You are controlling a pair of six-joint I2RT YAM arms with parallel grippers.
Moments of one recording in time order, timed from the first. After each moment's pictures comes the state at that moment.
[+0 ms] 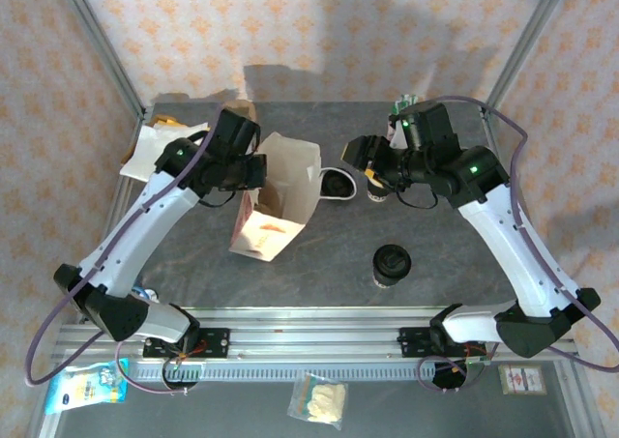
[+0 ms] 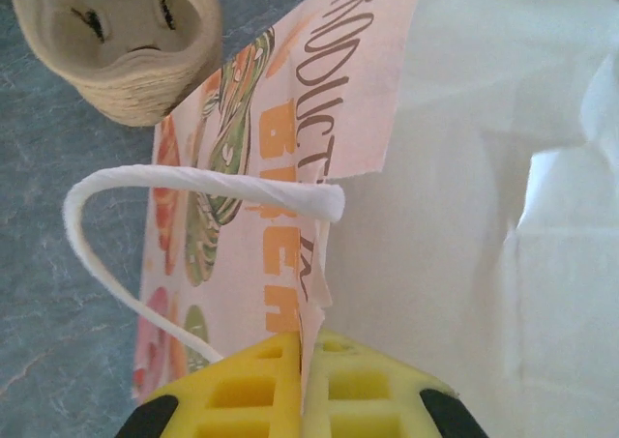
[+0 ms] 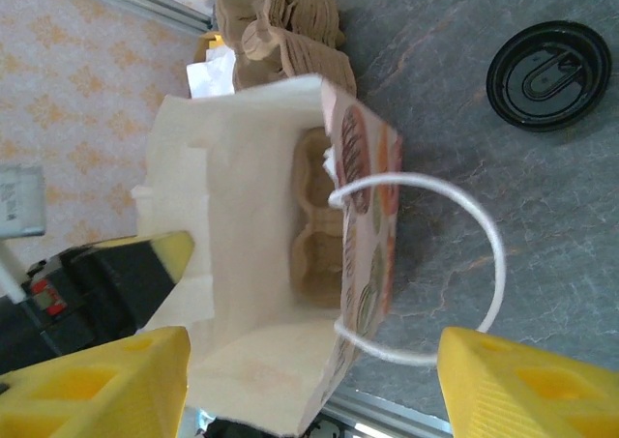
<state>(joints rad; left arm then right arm) -0.50 1.41 1.64 -1.20 -0.08 -0.55 0.55 1.29 1.65 -1.04 -0.26 0.89</state>
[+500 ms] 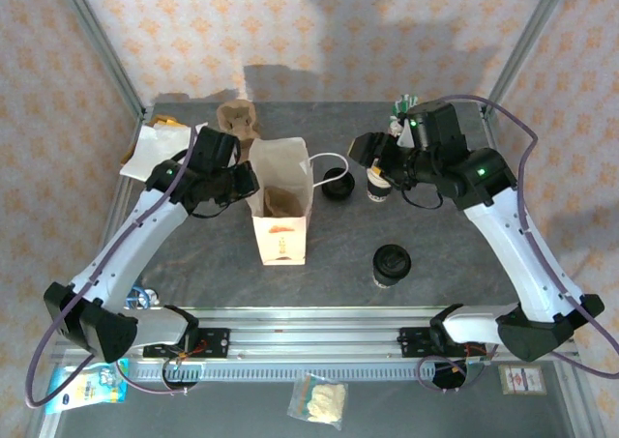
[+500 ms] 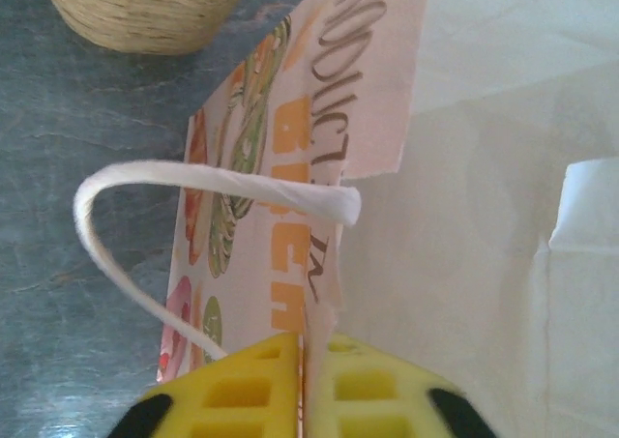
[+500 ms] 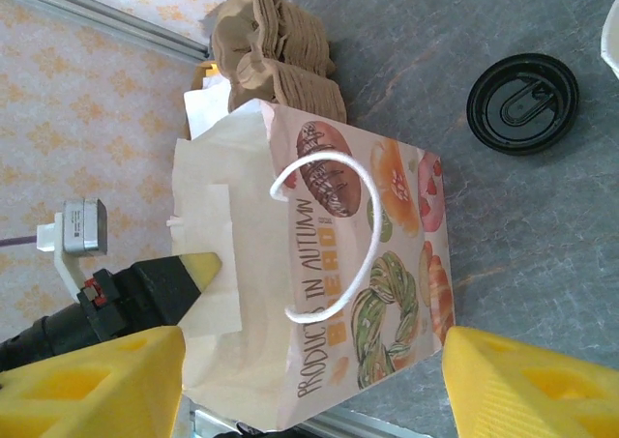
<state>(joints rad) -0.38 1.28 1.33 -0.96 0.11 -0.76 0.53 1.27 1.65 -1.04 -0.23 0.89</state>
